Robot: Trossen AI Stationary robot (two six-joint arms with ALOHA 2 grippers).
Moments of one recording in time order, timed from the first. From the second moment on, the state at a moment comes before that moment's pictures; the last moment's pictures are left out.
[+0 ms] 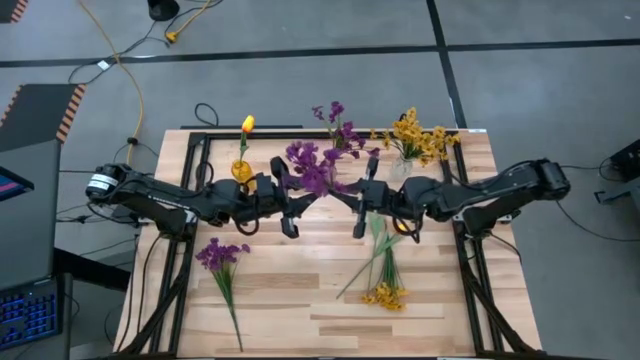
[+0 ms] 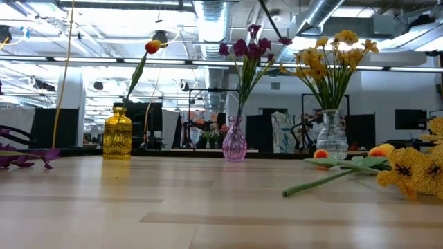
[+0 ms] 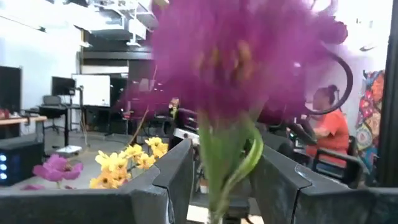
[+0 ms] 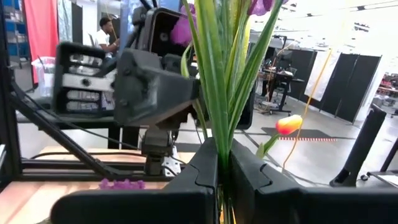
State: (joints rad) left arm -0.13 1.36 0.88 0.83 -0.34 0.05; right arm 0.17 1.32 0.99 0.43 0.40 -0.20
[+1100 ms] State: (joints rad) left arm -0.13 1.36 0.88 0.75 -0.43 0.06; right arm 0.13 1.46 0.99 0.58 0.40 -0.19
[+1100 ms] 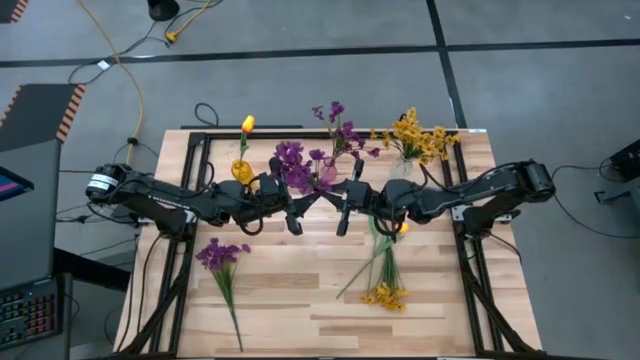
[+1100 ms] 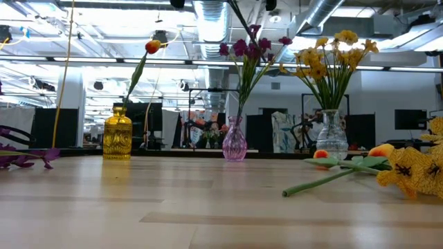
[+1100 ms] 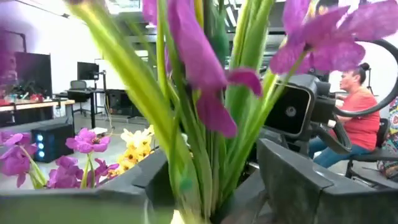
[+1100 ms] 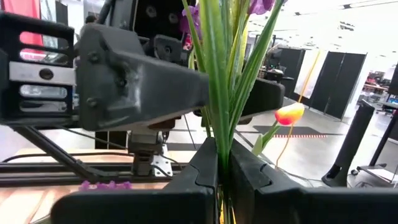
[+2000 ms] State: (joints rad) left arm -0.11 1.36 0.88 0.75 -0.43 0.04; right arm 0.11 1.46 0.99 0.58 0.39 -0.21
